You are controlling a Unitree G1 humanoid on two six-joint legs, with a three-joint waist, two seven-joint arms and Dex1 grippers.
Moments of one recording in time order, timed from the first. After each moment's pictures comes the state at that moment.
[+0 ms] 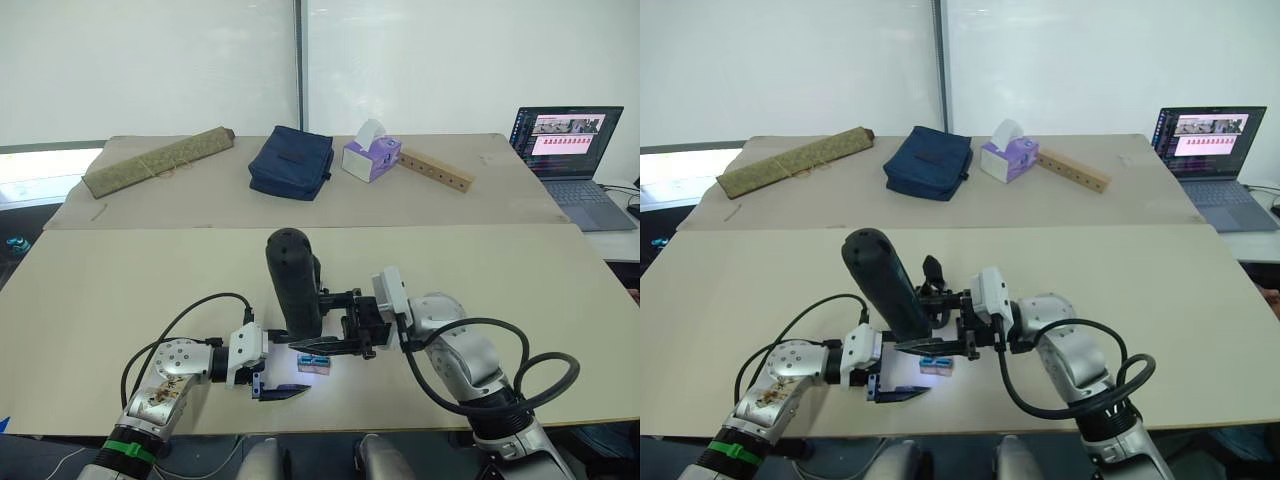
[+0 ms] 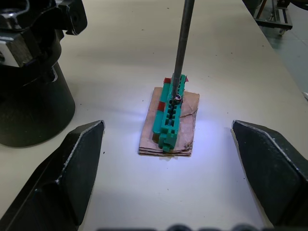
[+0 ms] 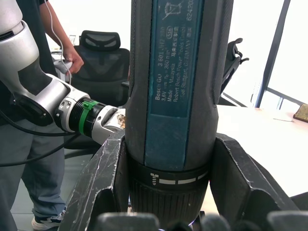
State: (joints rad) left arm -0.12 0.55 -0.20 0.07 -0.23 -0.10 -1.21; right arm -0.38 -0.31 0.28 -0.19 0.49 0.14 1.20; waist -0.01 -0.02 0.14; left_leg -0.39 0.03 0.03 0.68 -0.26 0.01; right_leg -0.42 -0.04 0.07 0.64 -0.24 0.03
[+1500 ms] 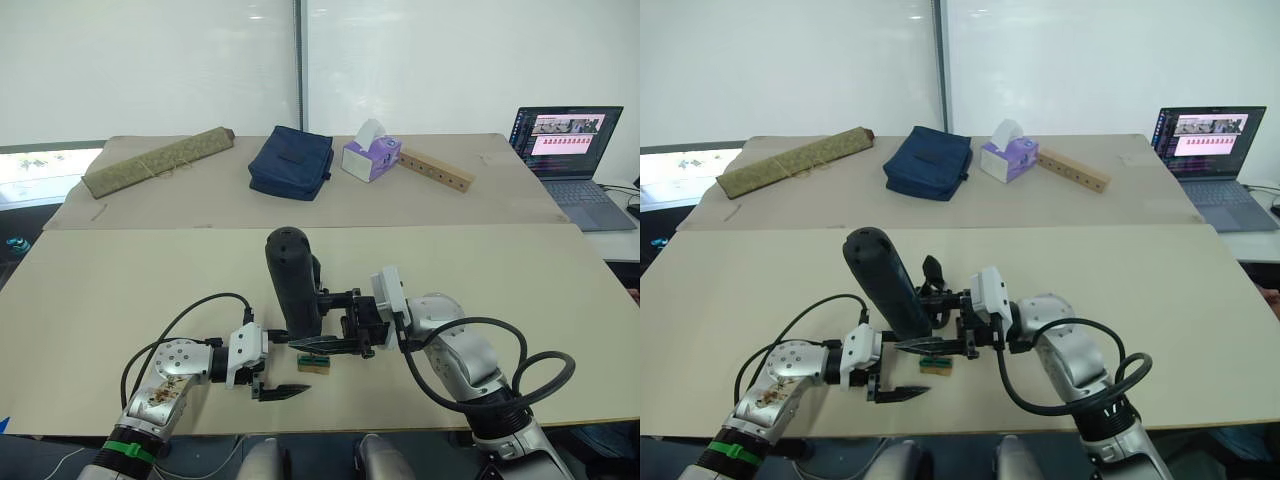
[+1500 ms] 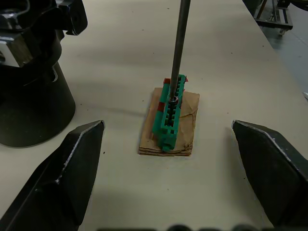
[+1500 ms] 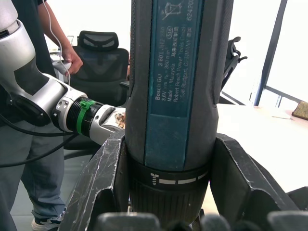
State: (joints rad) left arm -0.12 0.55 -0.20 0.07 -0.23 -0.11 -1.21; right arm -0.38 -0.31 0.28 -0.17 0.48 0.14 1.20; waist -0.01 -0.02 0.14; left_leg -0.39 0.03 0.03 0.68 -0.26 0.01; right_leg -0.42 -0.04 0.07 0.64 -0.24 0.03
